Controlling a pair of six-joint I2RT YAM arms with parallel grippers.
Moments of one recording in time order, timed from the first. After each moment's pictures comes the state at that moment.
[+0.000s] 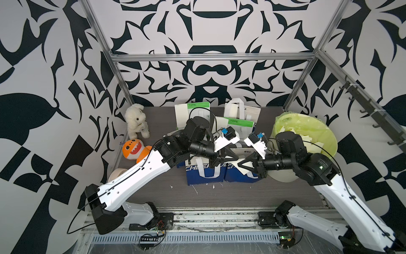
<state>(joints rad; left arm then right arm) -0.94 1.32 1.45 -0.61 0.71 0.14 0.60 0.91 1.21 -0.94 -0.66 0.14</state>
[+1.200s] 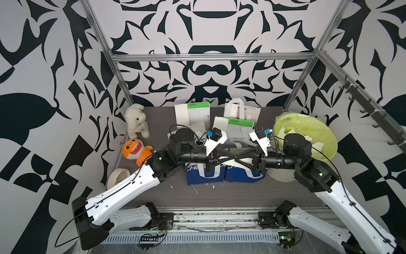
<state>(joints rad) -0.94 1.12 1.13 -0.15 0.66 -0.11 0.60 0.82 1.08 -0.56 -0.75 0.34</state>
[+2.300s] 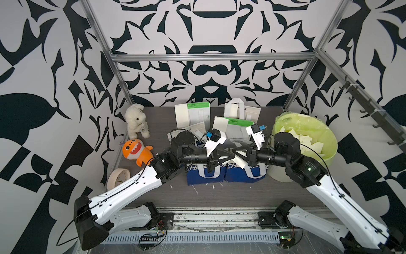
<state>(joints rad) -0.94 1.11 1.02 -0.01 0.62 -0.16 0.61 0.91 1.04 -0.53 -0.48 0.49</state>
